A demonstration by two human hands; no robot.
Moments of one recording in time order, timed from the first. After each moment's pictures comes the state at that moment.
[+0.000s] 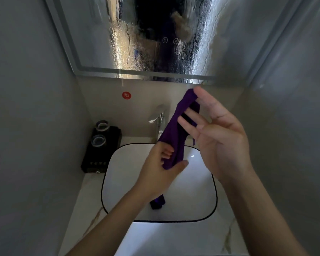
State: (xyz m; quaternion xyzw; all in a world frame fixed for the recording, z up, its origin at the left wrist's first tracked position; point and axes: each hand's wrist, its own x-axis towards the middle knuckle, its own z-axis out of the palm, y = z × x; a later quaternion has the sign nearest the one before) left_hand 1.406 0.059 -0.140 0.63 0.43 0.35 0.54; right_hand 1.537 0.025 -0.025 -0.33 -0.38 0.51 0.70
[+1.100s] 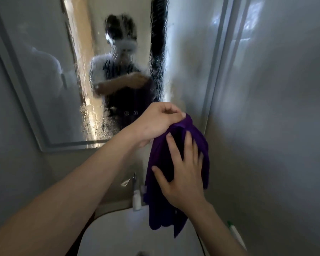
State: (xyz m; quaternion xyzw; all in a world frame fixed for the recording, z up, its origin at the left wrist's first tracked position) left_hand 1.501 0.158 0.101 0.75 0.23 0.33 0.52; right_hand 1.574 0.052 -0.026 -0.71 -0.59 -0.12 0.37
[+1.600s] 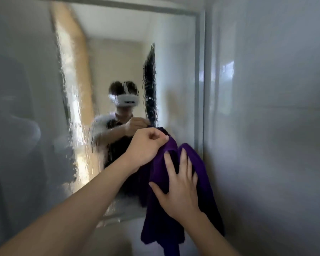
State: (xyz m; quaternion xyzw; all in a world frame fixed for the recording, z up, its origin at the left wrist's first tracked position) left_hand 1.594 0.244 0.186 0.78 0.26 0.45 0.36; right_hand 1.690 0.166 0.062 -0.71 -0.56 -0.19 0.37
